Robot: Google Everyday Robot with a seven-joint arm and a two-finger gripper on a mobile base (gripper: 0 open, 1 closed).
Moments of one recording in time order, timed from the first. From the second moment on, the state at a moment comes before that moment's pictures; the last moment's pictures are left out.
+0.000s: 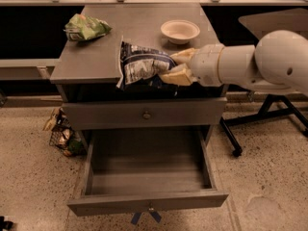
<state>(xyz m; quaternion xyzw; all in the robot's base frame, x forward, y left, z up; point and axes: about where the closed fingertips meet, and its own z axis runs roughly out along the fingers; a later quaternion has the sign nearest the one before) 0.598 -0.054 0.903 -0.51 0.64 0.16 0.55</state>
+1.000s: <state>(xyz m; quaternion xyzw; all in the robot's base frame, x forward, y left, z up) 0.730 -0.042 0.925 -0.53 0.63 0.09 0.56</state>
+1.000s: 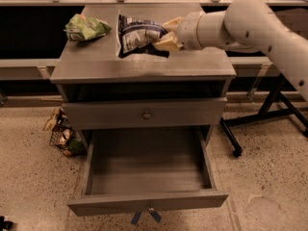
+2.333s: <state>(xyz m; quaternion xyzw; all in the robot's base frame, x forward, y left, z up) 0.773 -0.015 0.865 -0.54 0.64 0.12 0.54</state>
